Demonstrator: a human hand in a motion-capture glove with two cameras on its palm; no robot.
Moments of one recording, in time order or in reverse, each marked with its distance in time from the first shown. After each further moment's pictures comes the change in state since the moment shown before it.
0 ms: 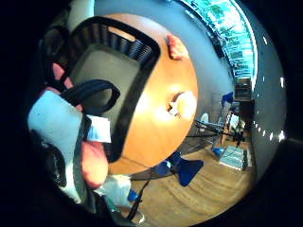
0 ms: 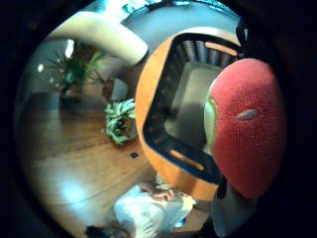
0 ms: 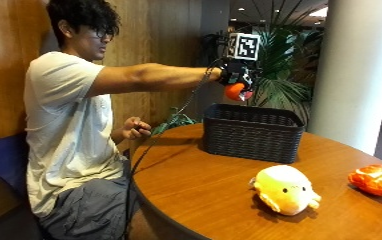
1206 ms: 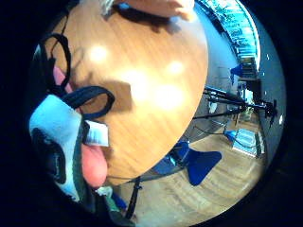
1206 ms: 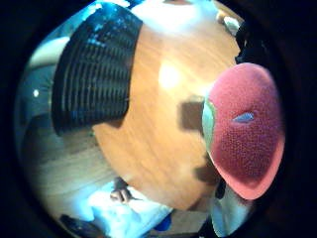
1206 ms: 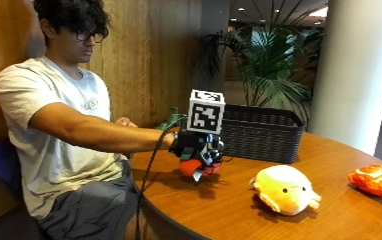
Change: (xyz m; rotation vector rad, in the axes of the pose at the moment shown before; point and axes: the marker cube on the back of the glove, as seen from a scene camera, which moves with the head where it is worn) arm 0.250 0.184 0.175 -0.031 -0.087 0.226
